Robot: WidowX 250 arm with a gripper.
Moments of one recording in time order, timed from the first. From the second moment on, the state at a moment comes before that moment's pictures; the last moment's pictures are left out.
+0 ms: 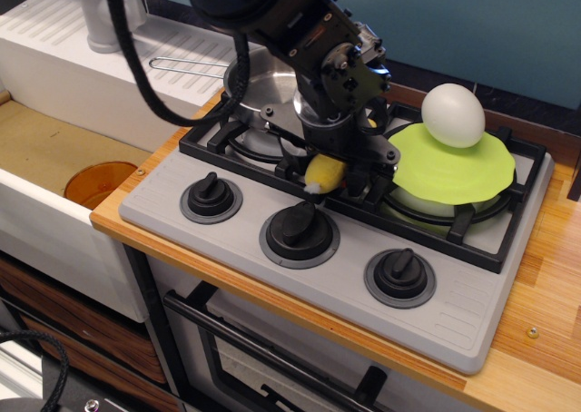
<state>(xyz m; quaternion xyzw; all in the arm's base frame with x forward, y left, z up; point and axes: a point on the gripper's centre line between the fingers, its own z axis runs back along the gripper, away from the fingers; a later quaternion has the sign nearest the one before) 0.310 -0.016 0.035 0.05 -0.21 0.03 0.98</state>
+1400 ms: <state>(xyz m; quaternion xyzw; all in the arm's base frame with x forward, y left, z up) 0.353 0.044 0.106 0.05 -0.17 -0.01 0.99</state>
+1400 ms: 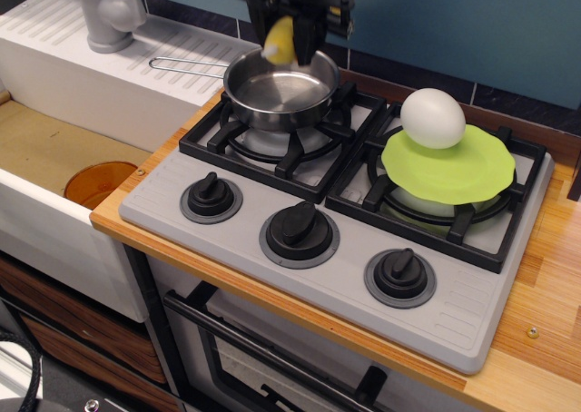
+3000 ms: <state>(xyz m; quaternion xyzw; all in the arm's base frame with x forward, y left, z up) 0.347 -0.011 0.111 0.03 -0.14 0.00 0.99</state>
